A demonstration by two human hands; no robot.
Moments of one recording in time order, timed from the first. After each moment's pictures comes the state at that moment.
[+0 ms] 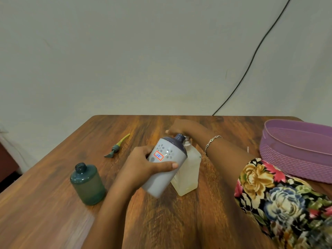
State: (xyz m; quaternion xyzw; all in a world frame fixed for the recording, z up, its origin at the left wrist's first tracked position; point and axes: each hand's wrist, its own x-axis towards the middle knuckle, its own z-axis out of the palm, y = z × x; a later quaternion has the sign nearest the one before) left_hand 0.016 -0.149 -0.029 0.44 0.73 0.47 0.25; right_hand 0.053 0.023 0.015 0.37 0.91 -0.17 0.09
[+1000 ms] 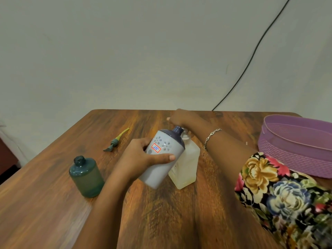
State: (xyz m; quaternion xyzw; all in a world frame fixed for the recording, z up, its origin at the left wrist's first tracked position) left_hand 0.016 -0.152 -0.024 0.42 0.72 0.49 0.25; right_hand 0.048 0.034 0.010 0.41 0.89 -0.22 -0.03
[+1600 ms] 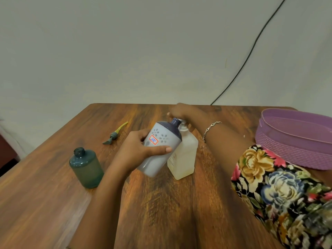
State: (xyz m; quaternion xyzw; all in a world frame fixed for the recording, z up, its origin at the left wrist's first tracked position) left_hand 0.013 -0.152 -0.030 0.45 0.72 0.48 0.23; right_hand 0.070 0.015 0.023 0.40 0.87 -0.28 0.00
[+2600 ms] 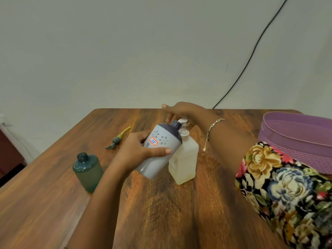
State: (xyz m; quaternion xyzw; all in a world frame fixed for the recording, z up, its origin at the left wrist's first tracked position) left_hand 0.014 -0.153 -0.023 0.43 0.73 0.48 0.24; right_hand 0.068 0.024 0.026 0.37 0.85 -0.37 -0.03
